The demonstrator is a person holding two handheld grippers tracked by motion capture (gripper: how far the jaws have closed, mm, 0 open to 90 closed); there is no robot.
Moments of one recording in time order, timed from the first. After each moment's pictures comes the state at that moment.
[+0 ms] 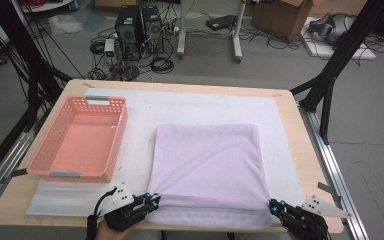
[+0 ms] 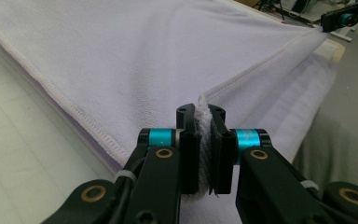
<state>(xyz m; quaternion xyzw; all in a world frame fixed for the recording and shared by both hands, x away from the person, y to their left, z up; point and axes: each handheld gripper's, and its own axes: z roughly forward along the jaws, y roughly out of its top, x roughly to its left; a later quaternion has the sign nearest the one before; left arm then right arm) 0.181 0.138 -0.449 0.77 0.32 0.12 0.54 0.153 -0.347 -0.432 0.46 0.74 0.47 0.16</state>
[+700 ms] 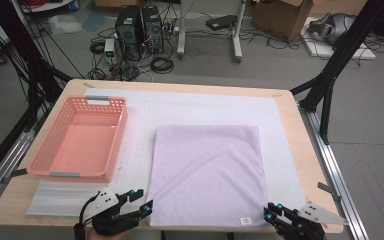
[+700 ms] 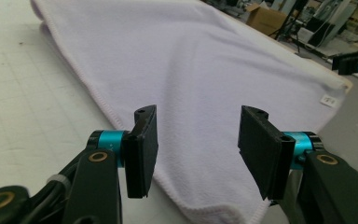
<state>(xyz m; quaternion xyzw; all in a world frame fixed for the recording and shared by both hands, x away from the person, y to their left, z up) 0.176 0.159 -0.439 0.72 0.39 0.13 0.56 0.147 -0.334 -0.436 0.43 0.76 0.47 0.16</state>
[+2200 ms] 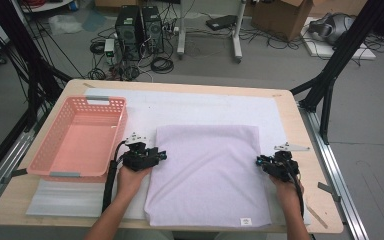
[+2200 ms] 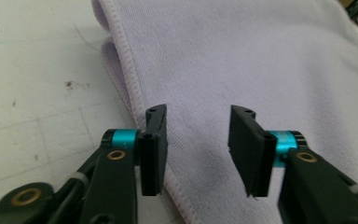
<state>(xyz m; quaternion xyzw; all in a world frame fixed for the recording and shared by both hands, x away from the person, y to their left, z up) 0.338 0.119 -0.454 0.74 0.48 0.11 0.46 0.317 -0.333 -0.446 0.51 0.75 0.37 0.18</state>
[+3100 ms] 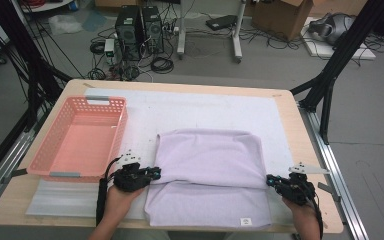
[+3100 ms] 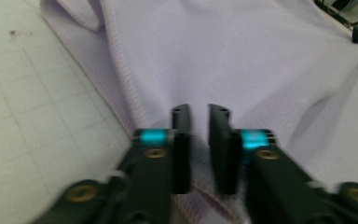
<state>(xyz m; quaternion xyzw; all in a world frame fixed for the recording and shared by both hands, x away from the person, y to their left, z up) 0.282 0.134 -0.445 0.75 0.43 0.07 0.50 0.249 -0.354 -0.438 0.50 0.76 0.40 0.15</state>
